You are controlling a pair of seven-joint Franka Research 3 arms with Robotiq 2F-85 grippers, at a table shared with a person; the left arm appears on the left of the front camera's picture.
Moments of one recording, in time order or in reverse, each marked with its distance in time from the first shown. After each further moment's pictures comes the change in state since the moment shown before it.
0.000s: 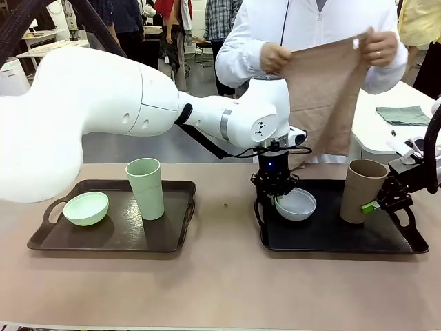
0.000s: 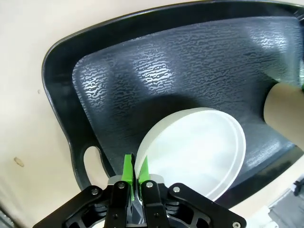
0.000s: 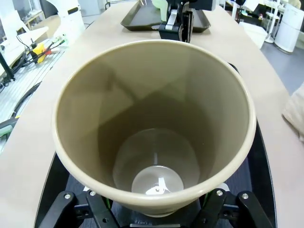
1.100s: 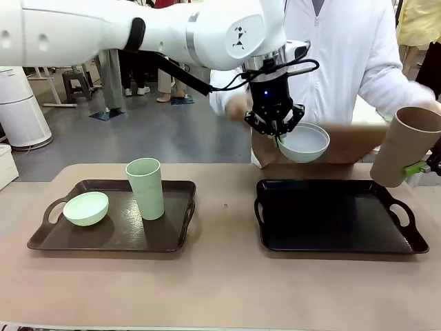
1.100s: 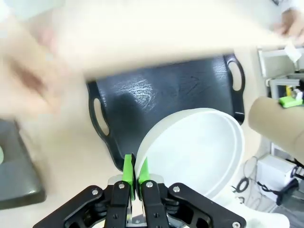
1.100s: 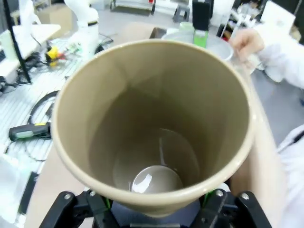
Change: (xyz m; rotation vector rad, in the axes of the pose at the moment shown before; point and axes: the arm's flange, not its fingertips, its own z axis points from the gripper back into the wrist) left arm -0.067 -0.013 0.208 -0.064 -0.194 0.047; right arm 0.133 0.076 0.095 -0.052 0.003 0.191
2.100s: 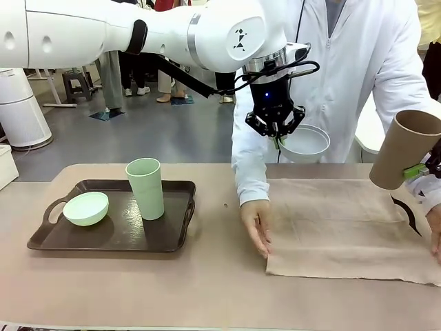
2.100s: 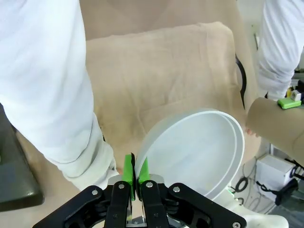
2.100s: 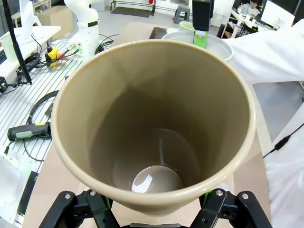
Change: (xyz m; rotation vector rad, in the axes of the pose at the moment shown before) left arm 0.007 -0.001 -0.011 -0.007 0.012 0.004; right arm -0.010 -0.001 -0.002 0.005 -0.008 -0.011
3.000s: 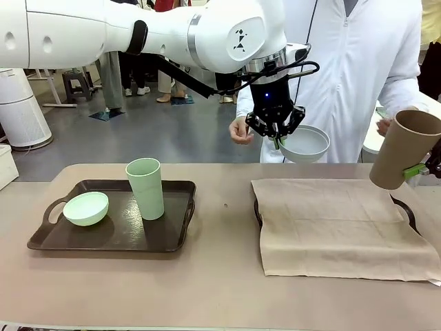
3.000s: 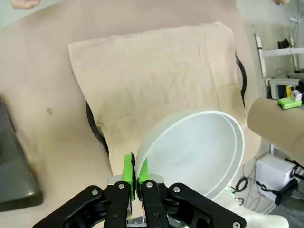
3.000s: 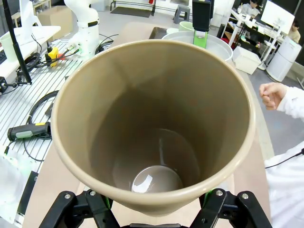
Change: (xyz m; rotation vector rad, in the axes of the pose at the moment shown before) left arm 0.000 0.000 -0.001 0.000 0.001 0.000; right arm 0.000 0.000 0.000 0.000 0.000 0.000
